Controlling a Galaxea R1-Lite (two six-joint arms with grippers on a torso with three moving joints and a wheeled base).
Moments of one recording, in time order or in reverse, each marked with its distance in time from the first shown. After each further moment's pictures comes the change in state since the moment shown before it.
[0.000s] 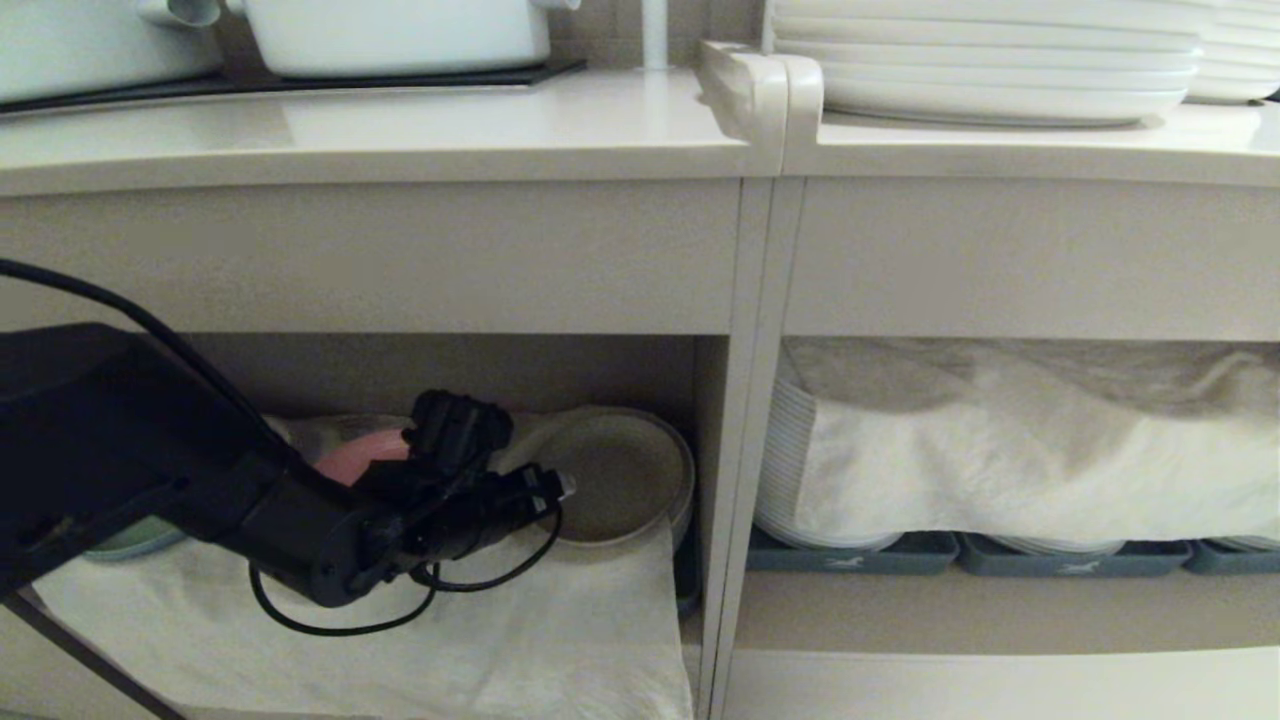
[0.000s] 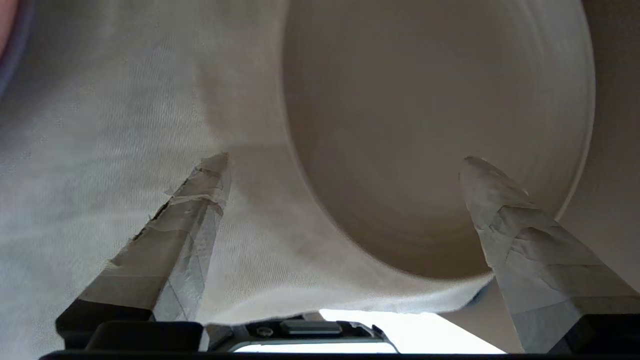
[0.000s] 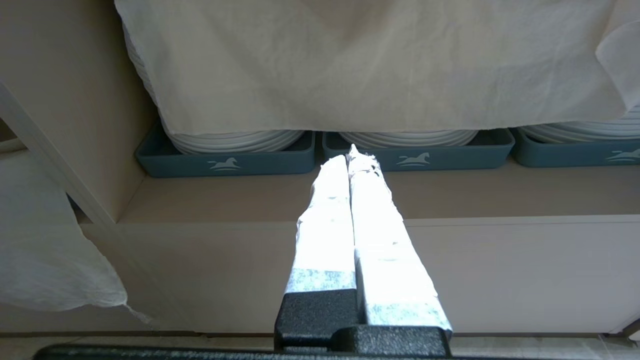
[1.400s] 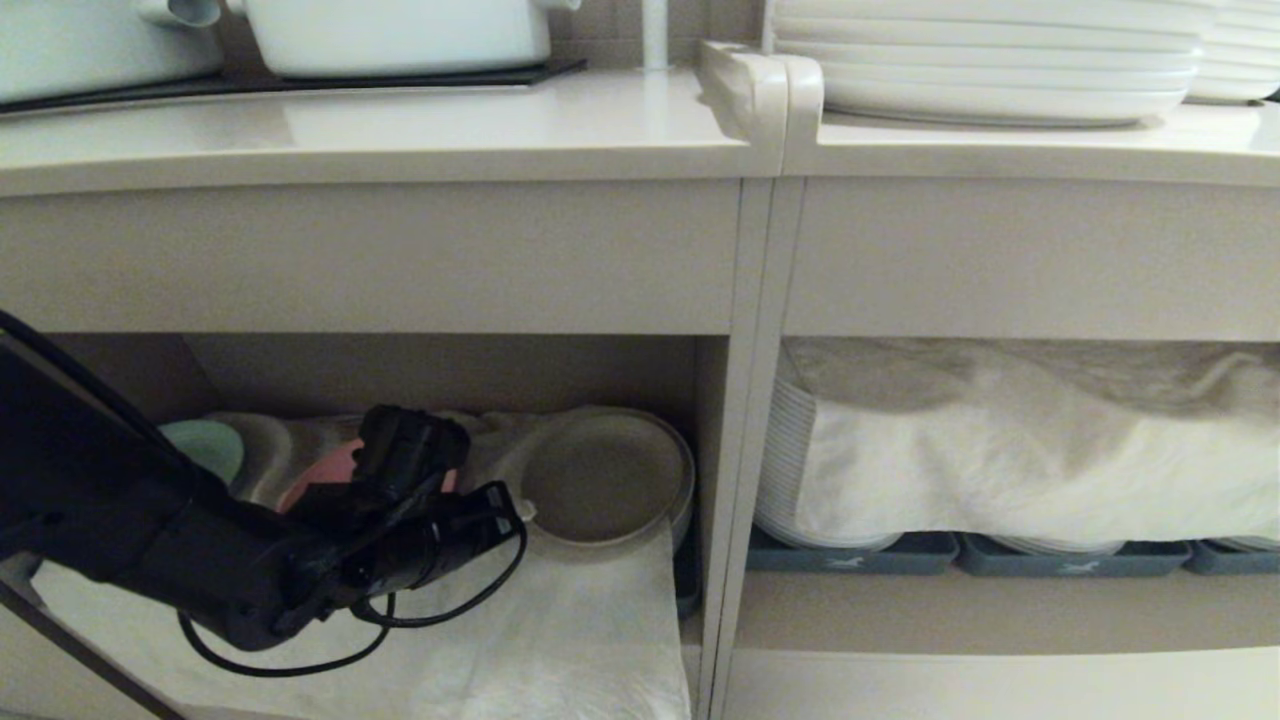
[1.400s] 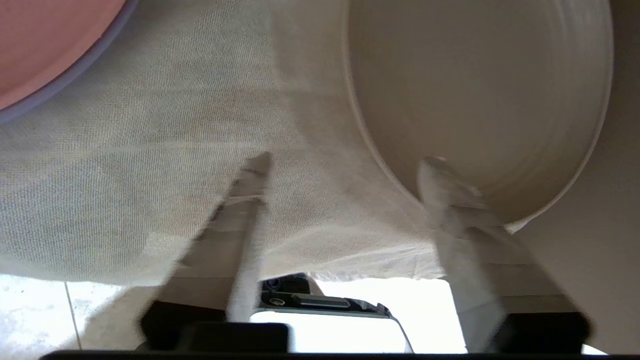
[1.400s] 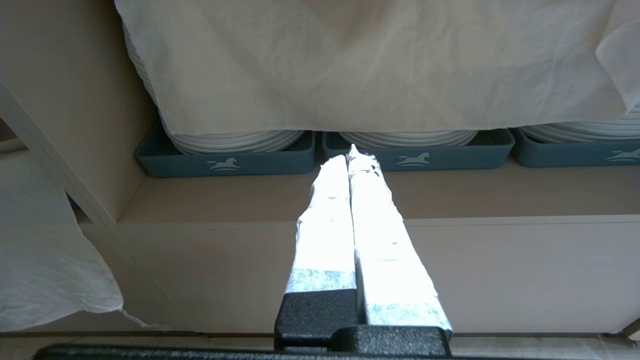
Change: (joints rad) left arm 0.027 -0.119 0.142 0.000 -0.004 -0.021; right arm 0.000 0.000 0.000 0.000 0.000 0.000
